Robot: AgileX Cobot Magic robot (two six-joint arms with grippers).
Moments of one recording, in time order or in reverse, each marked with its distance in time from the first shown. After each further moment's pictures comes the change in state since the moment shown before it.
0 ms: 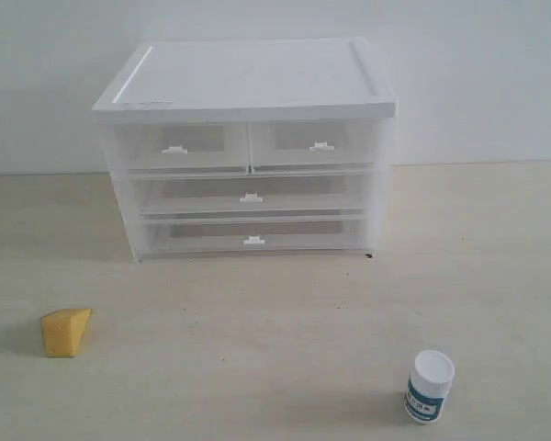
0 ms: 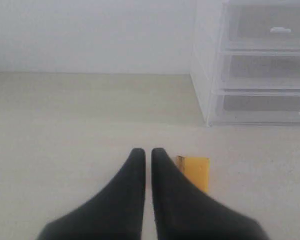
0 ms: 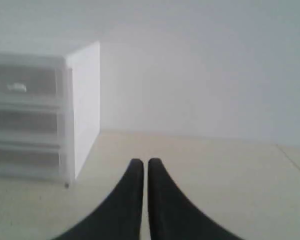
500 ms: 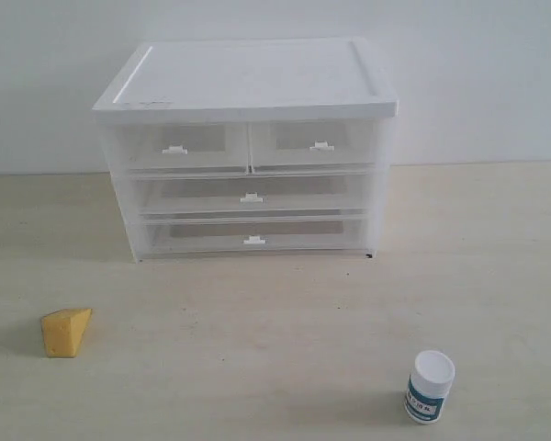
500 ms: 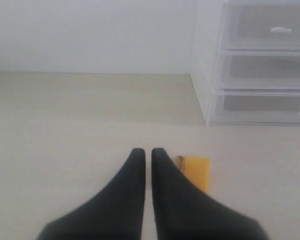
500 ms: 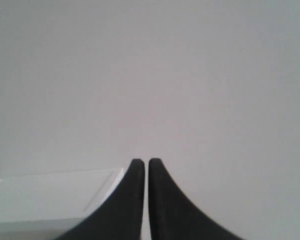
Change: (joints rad) left arm 0.000 0.000 0.000 0.000 0.000 0.000; right arm 0.000 0.455 -0.310 -0.052 -0.391 0.233
